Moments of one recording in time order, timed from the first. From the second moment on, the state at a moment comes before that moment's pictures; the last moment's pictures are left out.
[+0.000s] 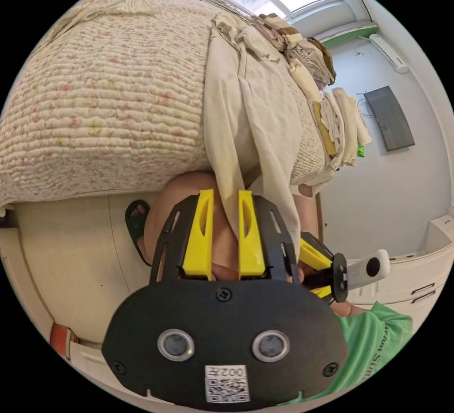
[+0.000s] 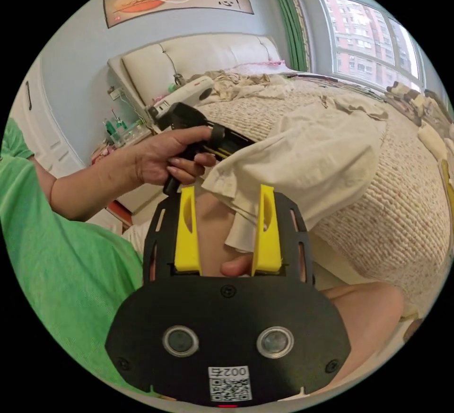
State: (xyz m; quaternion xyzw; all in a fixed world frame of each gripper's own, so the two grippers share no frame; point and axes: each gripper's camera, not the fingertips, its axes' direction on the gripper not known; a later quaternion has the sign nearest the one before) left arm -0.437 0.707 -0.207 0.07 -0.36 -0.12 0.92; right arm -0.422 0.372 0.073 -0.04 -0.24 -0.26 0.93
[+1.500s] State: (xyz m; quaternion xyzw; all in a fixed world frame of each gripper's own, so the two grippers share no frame) left arm -0.475 0.759 -0.360 0.14 -0.14 -0.23 0.95; right arm -0.622 0.453 -0.107 -0.01 0.02 -0.45 0.90
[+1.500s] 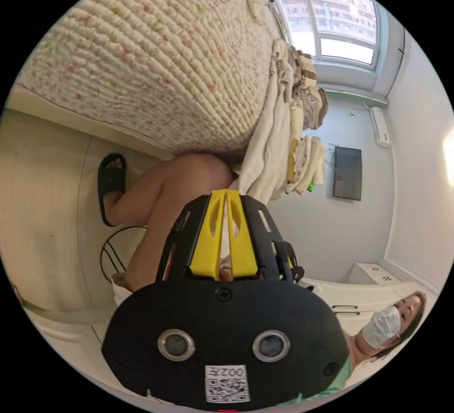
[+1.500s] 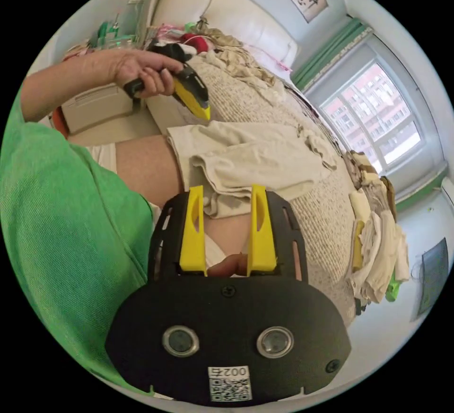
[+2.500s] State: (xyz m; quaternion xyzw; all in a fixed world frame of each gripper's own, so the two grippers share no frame) left arm -0.468 0.829 -0.268 0.12 -0.18 -0.16 0.96; right arm -0.491 0.496 -0.105 -0.12 0.08 -0.30 0.94
